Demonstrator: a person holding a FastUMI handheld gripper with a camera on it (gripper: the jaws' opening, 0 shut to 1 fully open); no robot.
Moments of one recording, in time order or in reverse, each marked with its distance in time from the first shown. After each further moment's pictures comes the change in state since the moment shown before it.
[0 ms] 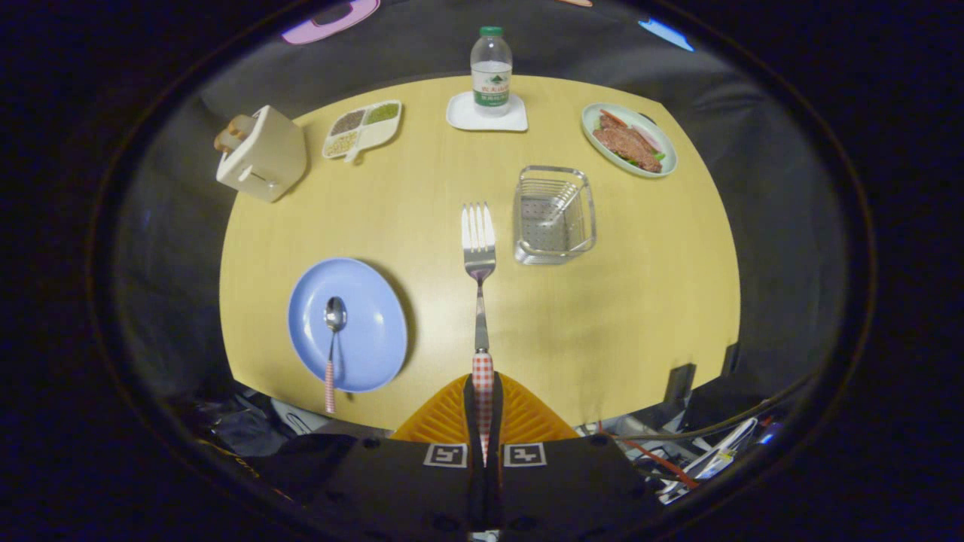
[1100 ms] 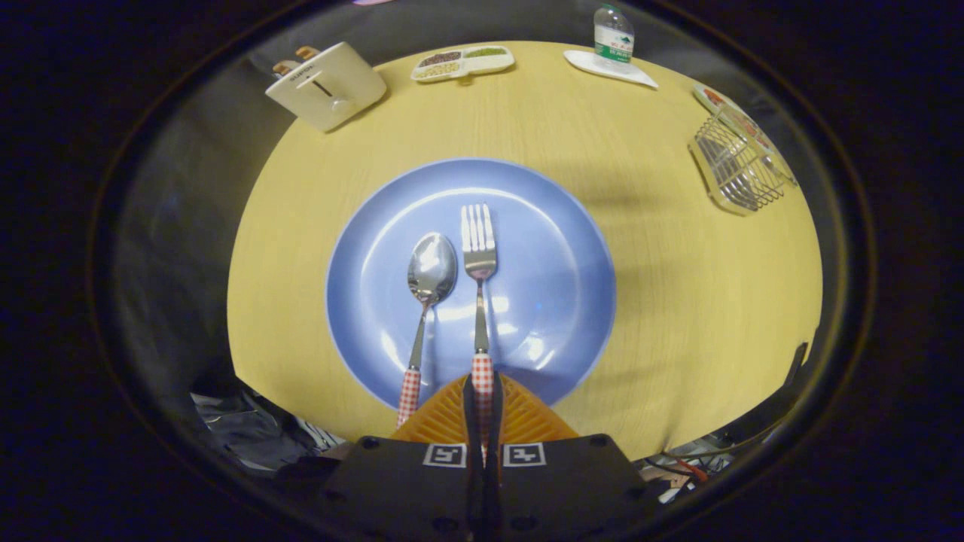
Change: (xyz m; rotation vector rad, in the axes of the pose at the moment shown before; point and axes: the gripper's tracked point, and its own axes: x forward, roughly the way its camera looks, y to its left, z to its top) arm 0.110 0.203 -0.072 -0.023 -0.053 0.185
